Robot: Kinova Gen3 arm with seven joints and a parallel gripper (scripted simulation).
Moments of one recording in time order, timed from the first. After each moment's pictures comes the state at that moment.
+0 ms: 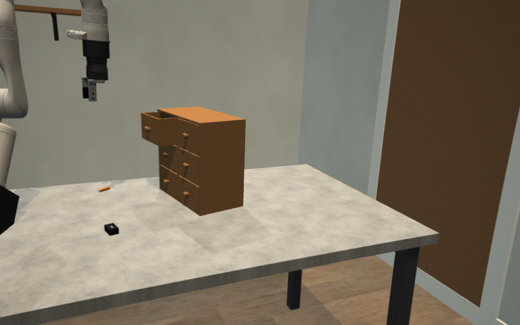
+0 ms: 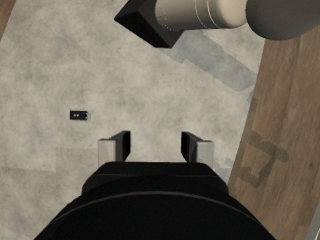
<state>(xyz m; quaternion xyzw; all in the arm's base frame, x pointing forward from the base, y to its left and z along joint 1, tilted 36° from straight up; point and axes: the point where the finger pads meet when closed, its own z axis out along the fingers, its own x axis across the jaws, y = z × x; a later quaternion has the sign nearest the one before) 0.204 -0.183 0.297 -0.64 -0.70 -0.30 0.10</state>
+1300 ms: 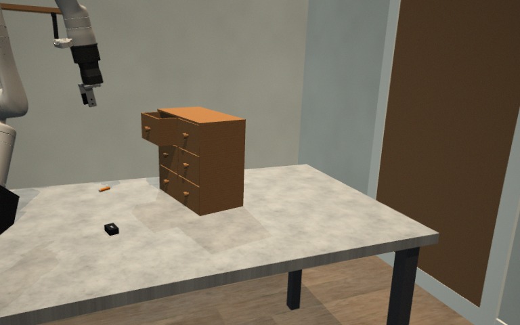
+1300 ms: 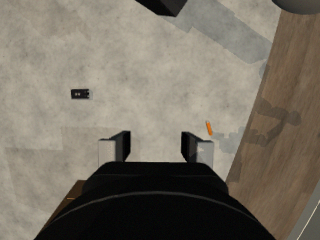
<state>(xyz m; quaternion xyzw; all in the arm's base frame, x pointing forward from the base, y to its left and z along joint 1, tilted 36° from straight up) 0.206 -0.175 0.282 -0.66 -0.66 -0.36 0.02</state>
